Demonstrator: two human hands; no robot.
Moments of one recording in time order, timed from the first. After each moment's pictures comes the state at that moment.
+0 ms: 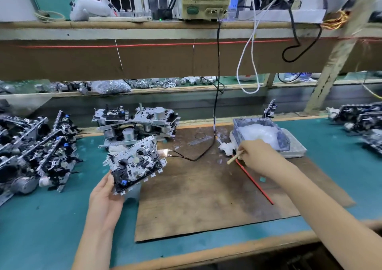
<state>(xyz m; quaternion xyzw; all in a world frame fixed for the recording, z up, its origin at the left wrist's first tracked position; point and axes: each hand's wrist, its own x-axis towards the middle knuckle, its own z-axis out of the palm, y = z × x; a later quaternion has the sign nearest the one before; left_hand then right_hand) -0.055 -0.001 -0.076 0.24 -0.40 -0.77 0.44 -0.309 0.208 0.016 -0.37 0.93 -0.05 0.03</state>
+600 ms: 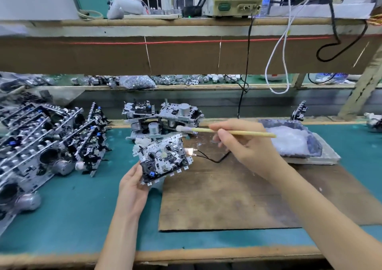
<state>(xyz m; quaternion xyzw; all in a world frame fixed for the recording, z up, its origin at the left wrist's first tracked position) -0.056 0.003 -0.072 0.27 -0.40 -0.76 0.43 -0.219 0.177 0.063 -0.58 0.60 -0.55 0.04</state>
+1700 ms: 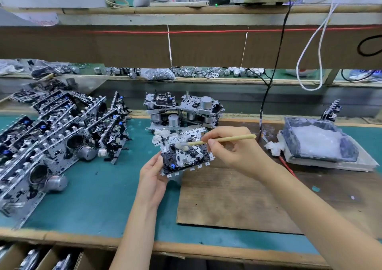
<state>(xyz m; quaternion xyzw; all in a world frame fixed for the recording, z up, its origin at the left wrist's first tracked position) -0.057 0.003 -0.069 0.27 -0.37 -0.77 0.43 -0.200 0.130 0.037 -0.63 0.60 -0.48 0.11</state>
